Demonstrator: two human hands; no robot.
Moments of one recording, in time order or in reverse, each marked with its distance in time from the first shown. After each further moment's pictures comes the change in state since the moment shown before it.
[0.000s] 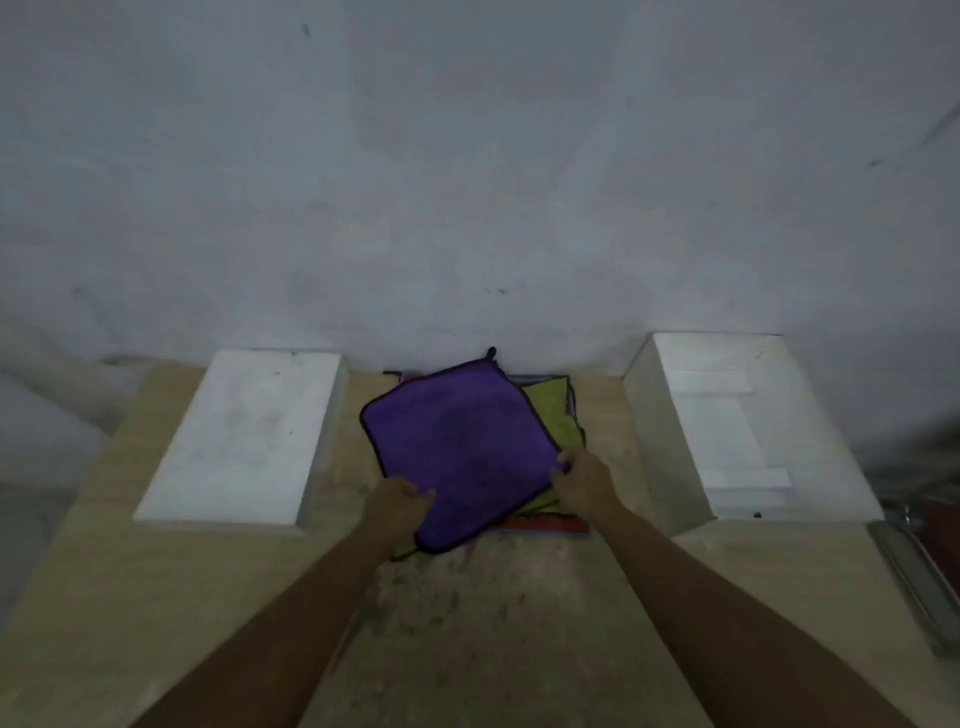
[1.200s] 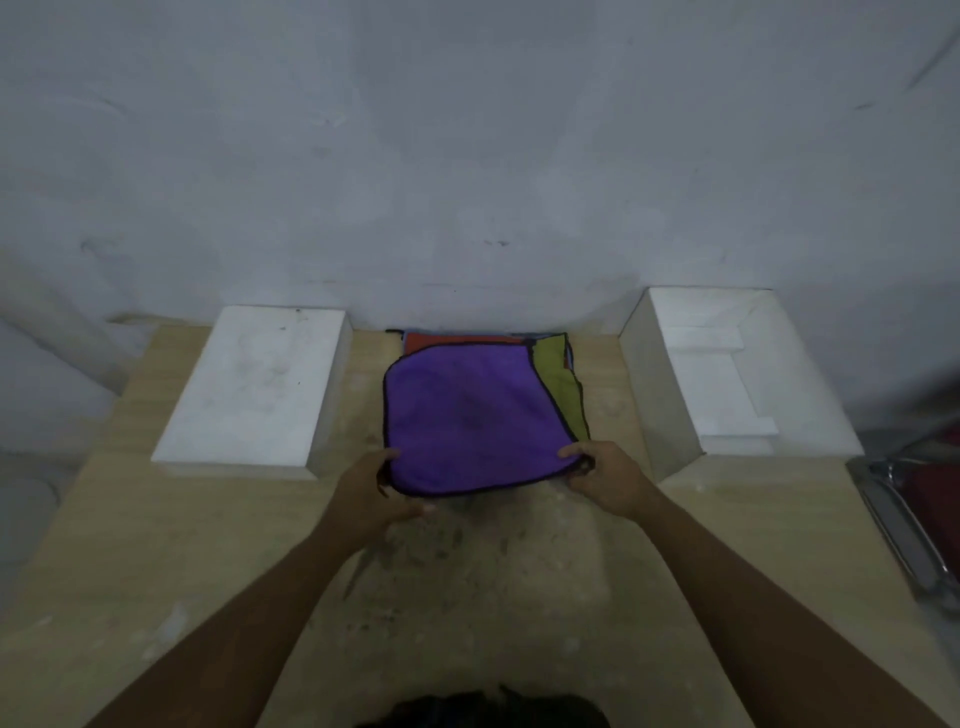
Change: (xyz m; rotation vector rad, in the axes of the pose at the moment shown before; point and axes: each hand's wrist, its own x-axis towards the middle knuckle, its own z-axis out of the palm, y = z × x) left_hand -0.033 -0.074 -0.023 0.104 -0.010 0.417; right_hand -0.054 0.051 -0.019 0.009 -0.201 -0.275
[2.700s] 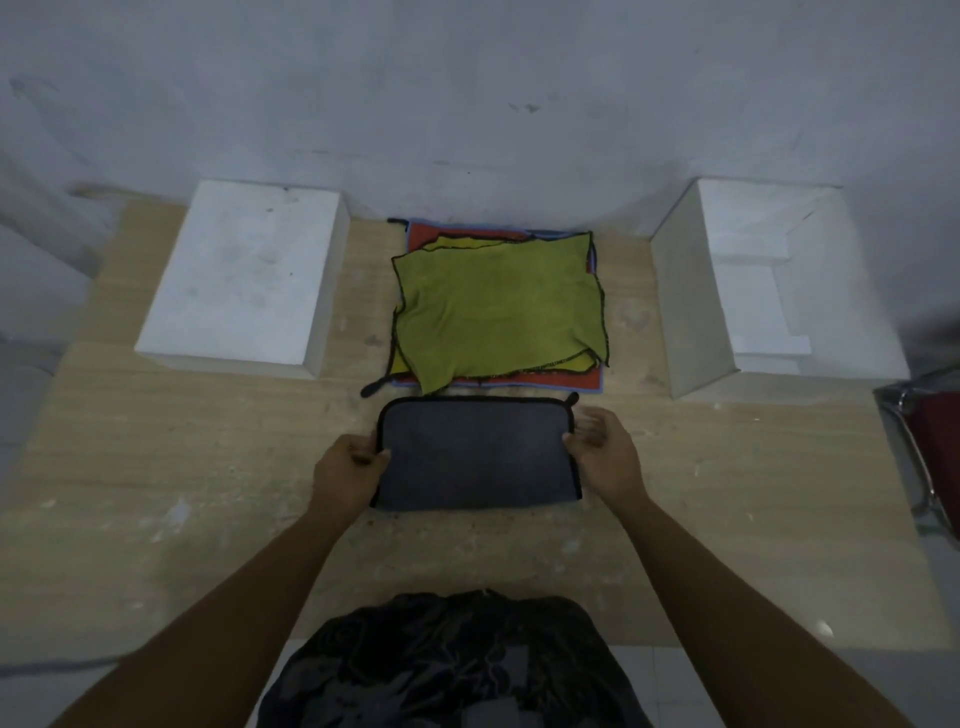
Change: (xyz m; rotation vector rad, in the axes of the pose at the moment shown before) left_hand -0.047 -0.071 0.044 -0.089 0.137 -0.501; right_hand -0.045 0.037 0.084 0.259 0.240 0.348
